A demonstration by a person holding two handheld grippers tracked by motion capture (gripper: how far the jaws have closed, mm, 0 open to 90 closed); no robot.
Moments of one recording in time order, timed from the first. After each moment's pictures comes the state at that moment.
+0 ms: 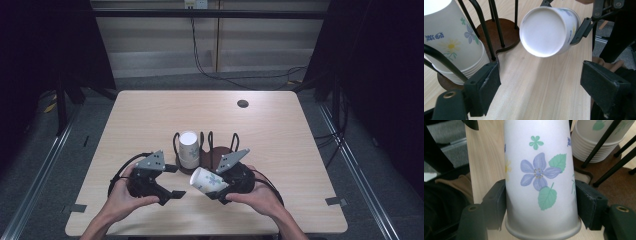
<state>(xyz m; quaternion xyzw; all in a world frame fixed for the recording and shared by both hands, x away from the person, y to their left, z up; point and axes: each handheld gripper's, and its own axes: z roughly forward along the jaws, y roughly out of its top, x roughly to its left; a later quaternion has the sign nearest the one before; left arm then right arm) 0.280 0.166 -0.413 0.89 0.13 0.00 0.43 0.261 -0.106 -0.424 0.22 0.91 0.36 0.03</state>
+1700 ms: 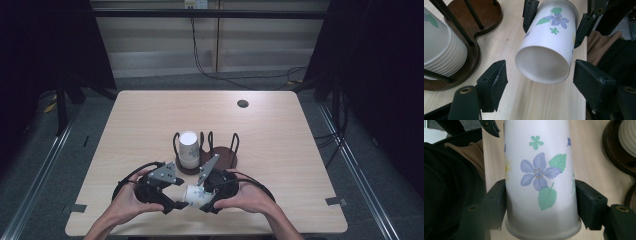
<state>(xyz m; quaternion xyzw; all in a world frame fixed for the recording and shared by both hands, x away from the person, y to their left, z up) 0.270 0.149 -0.429 0.93 0.08 -0.02 0.36 0.261 -0.063 -0.434 0.14 0.96 0.25 -0.02</state>
